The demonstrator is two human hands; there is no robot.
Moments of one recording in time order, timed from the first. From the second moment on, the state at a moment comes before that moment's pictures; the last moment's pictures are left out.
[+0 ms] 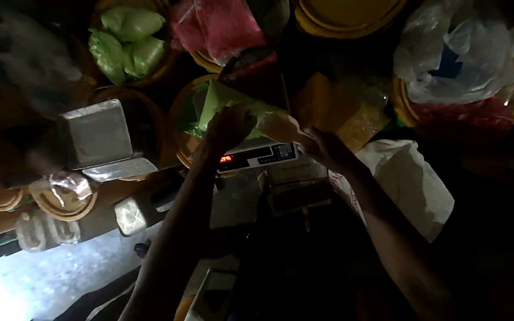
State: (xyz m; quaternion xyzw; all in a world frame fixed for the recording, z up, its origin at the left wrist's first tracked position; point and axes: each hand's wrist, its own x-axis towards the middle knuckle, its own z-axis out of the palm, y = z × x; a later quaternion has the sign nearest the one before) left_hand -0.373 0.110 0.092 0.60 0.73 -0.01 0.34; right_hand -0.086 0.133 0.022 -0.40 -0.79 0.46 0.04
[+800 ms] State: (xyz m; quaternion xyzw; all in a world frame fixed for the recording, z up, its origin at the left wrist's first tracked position) left_hand -0.351 0.088 0.104 0.51 0.79 -0.06 0.33; right_hand -0.050 0.115 0.010 -0.42 -0.77 0.48 0.08
